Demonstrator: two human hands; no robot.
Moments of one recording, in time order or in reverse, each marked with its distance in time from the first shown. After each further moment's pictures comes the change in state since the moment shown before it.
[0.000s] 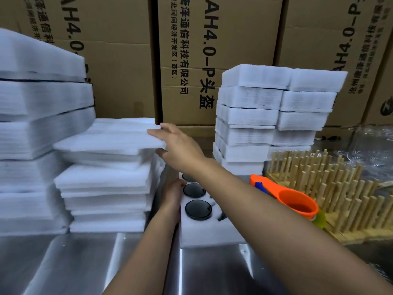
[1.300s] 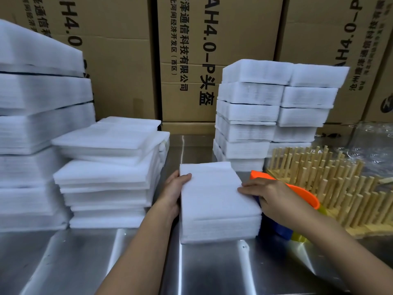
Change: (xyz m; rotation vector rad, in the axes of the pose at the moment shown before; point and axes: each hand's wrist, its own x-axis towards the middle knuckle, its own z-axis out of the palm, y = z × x) left_hand -0.015 -0.003 -0.005 -0.381 -0.195 -0.062; right_hand -0.164 0.115 -0.044 -0.246 -0.136 0.115
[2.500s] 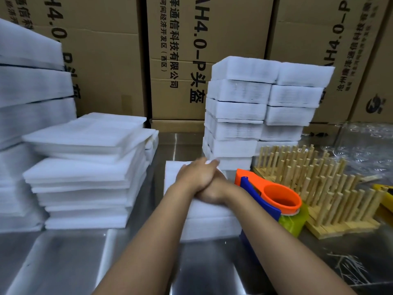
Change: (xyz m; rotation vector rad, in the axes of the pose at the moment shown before) left_hand 0.019 0.016 0.079 1.174 -0.115 0.320; right_hand 0.081 -0.049 0.035 0.124 -0.238 0.071
